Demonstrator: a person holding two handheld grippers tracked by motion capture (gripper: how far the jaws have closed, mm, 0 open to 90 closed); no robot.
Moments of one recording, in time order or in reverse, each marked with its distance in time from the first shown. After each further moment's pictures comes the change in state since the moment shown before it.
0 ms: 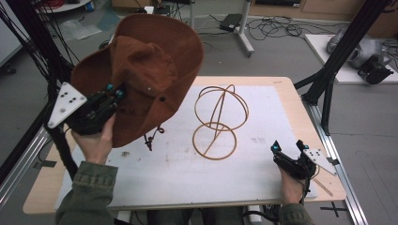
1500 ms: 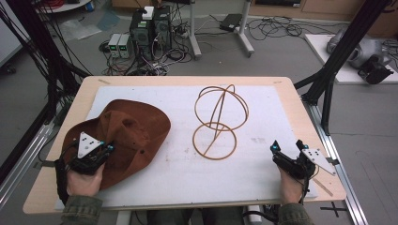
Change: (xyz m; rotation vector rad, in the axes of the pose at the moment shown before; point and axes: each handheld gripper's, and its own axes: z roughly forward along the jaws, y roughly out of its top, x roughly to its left) left arm 0.029 -0.154 -0.070 0.594 0.218 0.032; right arm 0.001 0.000 0.002 -0.002 -0.013 -0.014
